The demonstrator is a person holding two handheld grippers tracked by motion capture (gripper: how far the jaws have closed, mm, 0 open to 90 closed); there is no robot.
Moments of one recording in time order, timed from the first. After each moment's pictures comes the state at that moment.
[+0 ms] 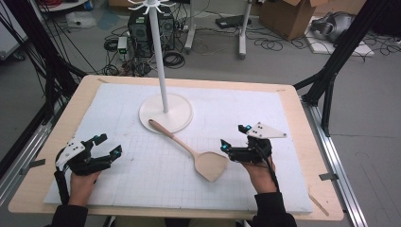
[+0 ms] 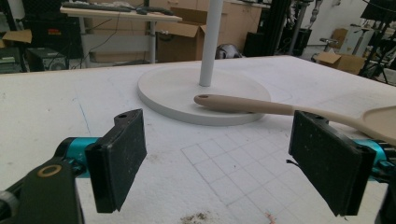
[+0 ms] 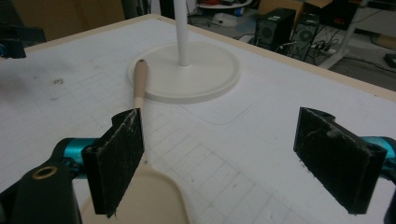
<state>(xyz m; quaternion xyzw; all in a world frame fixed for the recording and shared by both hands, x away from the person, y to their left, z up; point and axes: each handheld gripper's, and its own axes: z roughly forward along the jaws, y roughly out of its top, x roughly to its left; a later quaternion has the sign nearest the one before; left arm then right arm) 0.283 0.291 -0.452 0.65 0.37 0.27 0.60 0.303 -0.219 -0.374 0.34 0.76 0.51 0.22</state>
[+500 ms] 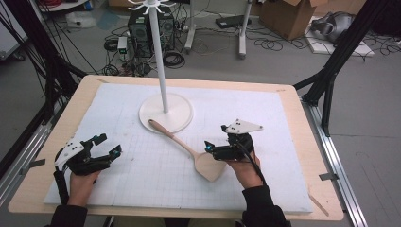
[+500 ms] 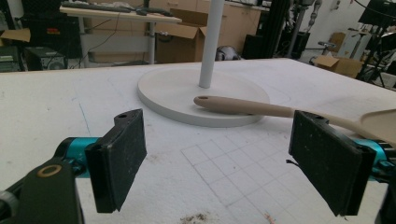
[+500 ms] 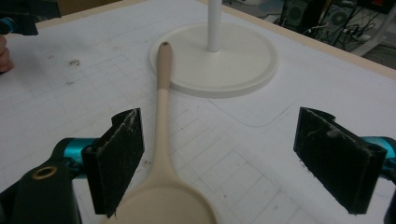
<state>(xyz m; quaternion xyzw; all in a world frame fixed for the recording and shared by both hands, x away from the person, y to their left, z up) 0.283 0.292 -0.452 0.65 0.37 0.26 0.61 0.319 -0.177 -0.380 0.32 0.80 0.48 0.19</state>
